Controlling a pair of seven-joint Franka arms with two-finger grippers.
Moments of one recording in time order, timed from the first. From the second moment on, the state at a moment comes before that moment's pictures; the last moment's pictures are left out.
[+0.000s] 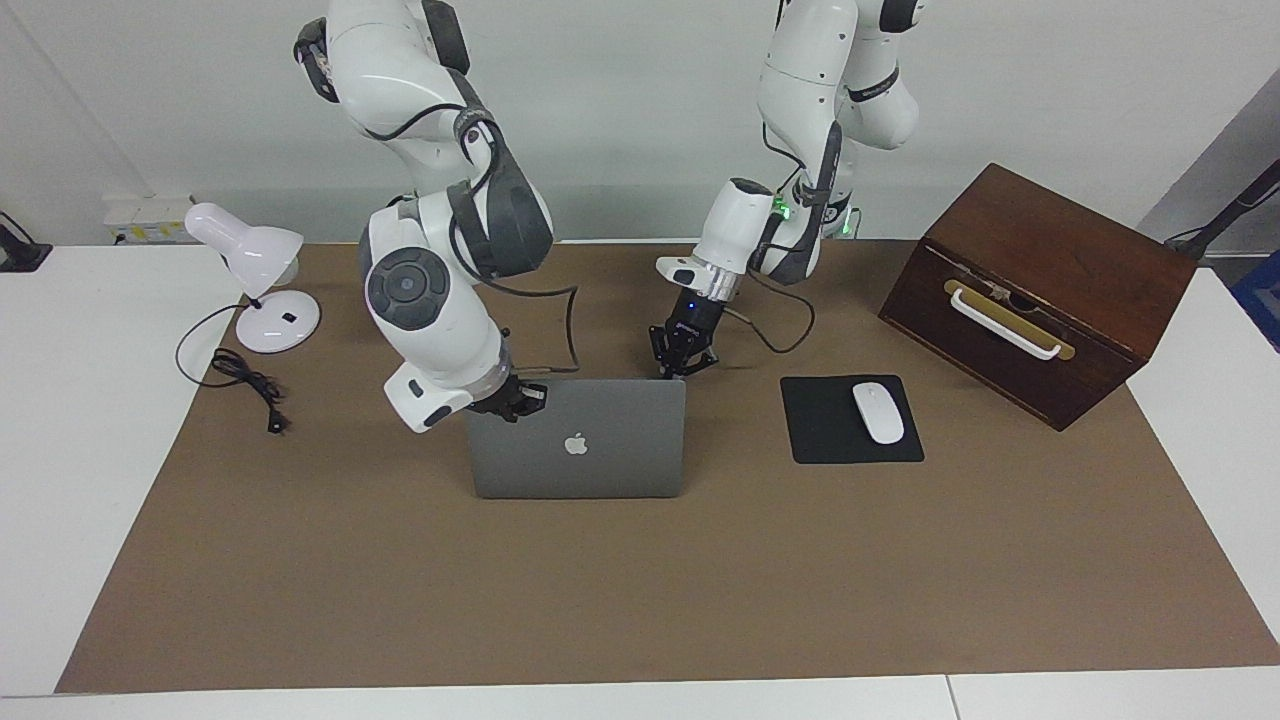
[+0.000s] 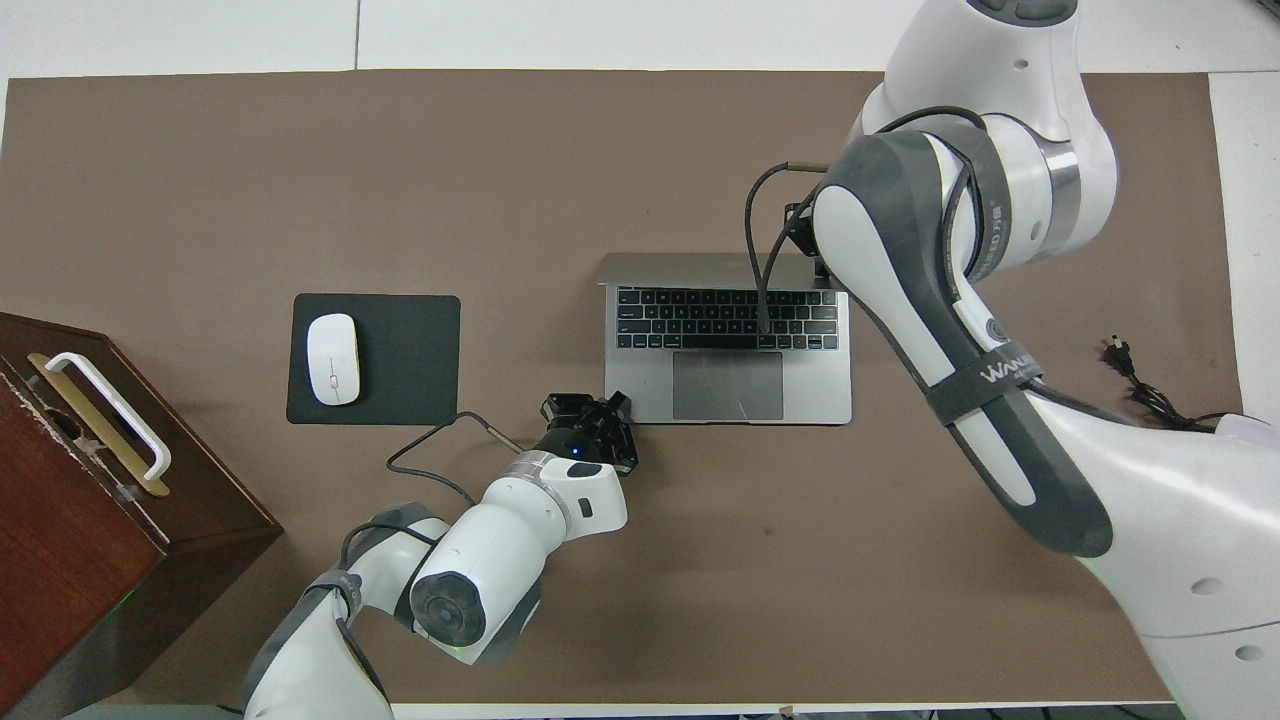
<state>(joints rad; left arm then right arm) -0.77 0.27 0.02 -2.50 -0.12 3.49 0.14 0.22 0.54 0.06 -1.26 0.10 1.63 0.40</state>
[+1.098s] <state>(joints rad) -0.77 0.27 0.02 -2.50 -0.12 3.51 0.14 0.22 0.52 0.07 -1.51 0.10 1.91 0.40</state>
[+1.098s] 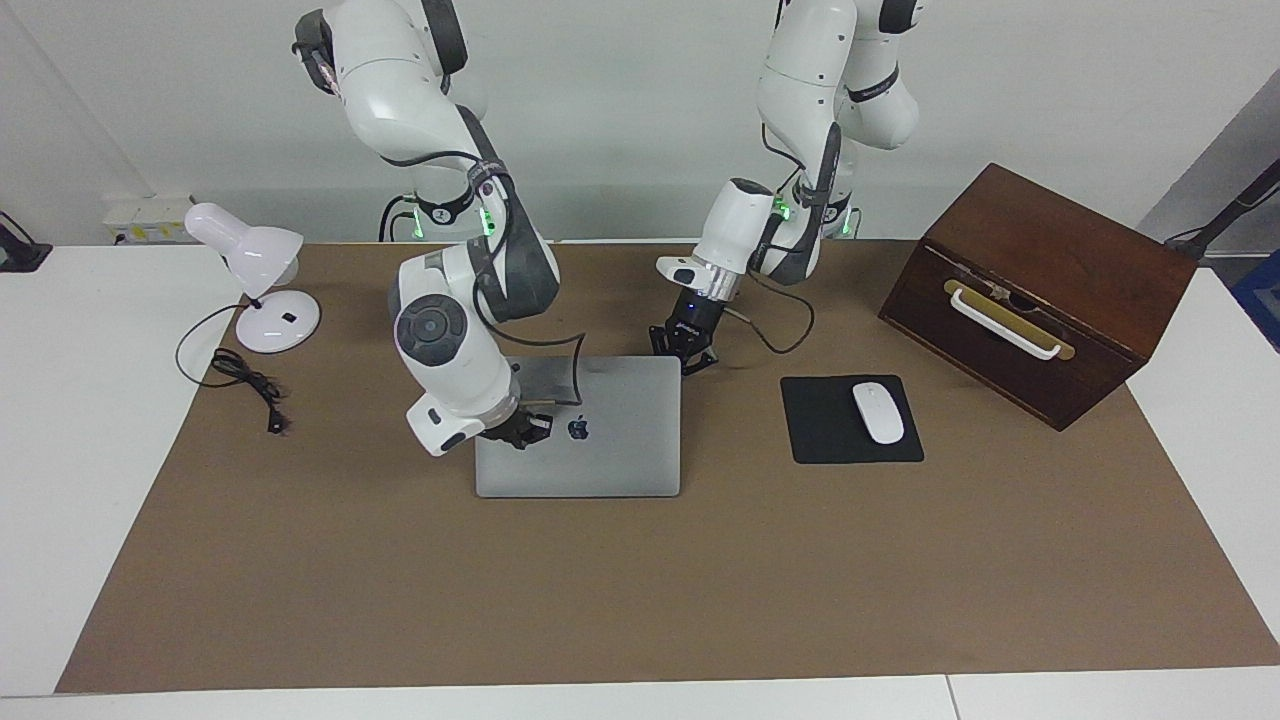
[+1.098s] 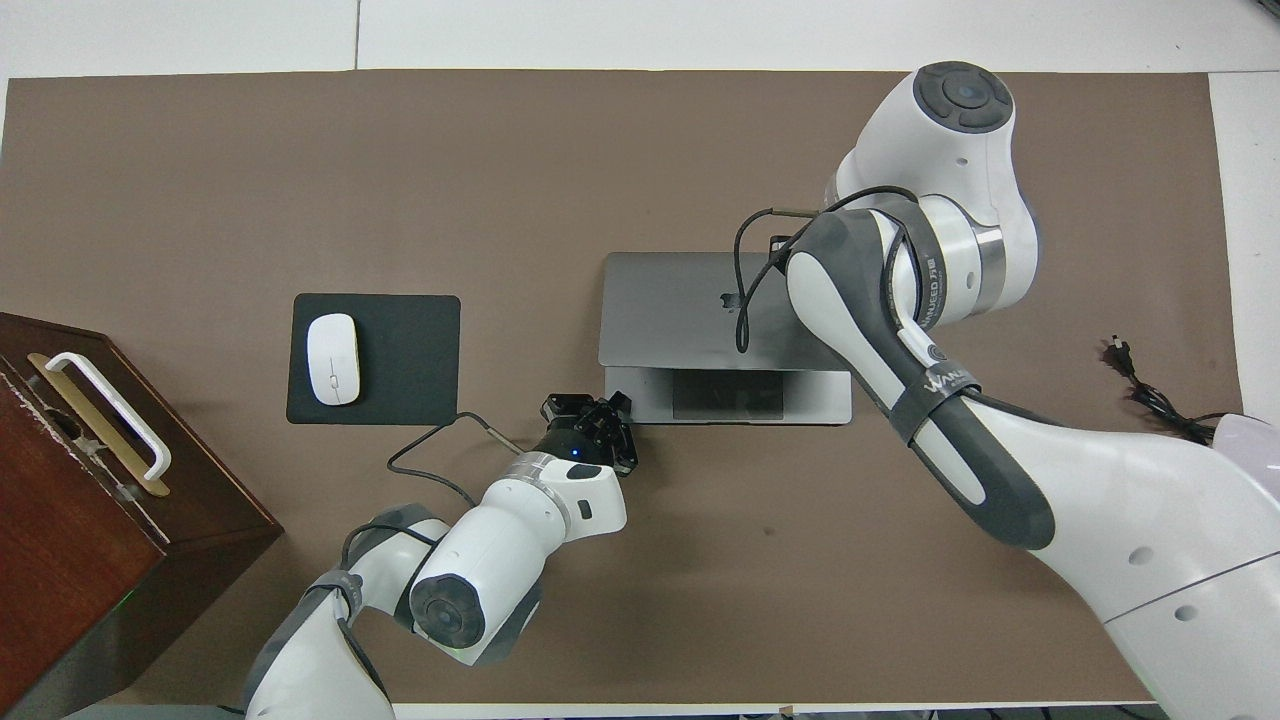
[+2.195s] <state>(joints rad) -0.77 0.28 0.02 -2.50 -0.12 3.52 0.15 0.22 0.52 0.07 -1.58 0.10 2.01 0.40</state>
